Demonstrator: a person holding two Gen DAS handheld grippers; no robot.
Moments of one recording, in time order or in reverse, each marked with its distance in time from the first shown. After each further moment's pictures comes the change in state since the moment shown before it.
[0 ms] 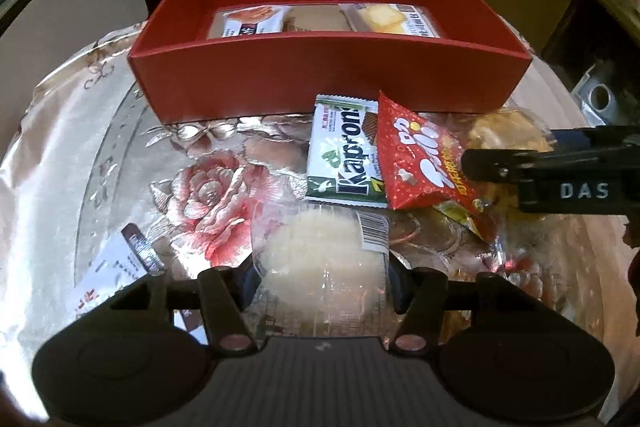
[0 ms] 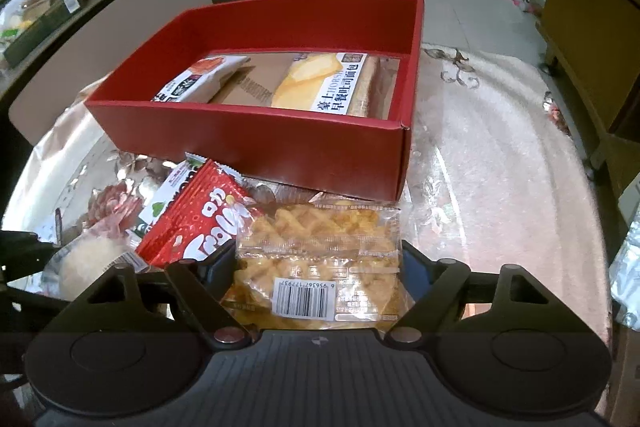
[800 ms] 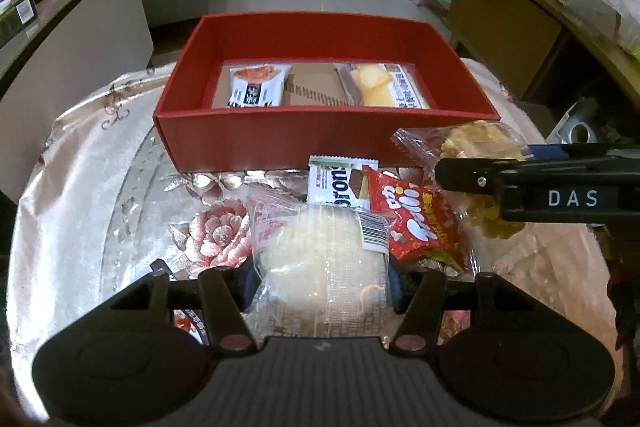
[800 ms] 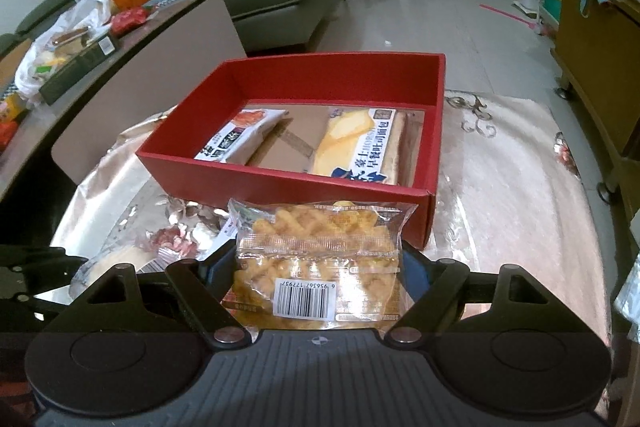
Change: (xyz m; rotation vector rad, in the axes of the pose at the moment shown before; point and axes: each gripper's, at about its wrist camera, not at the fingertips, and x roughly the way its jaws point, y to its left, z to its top) left arm -0.042 0.001 0.010 -0.011 -0.118 -0.020; right arm -0.034 0.012 0.021 0.007 -0.091 0.082
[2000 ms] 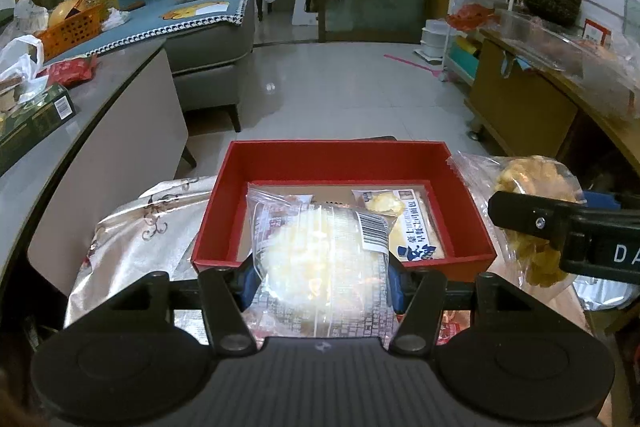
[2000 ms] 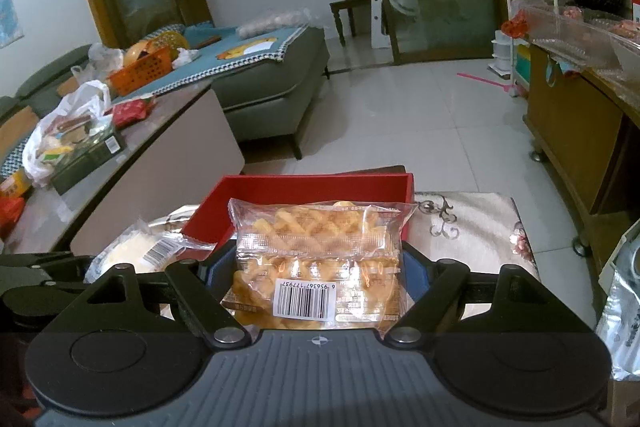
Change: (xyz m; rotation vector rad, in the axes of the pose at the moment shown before) left arm -0.041 -0.015 0.064 -0.019 -0.211 0.108; right arm -0.064 -0.004 0.043 0.048 -0.225 -0.030
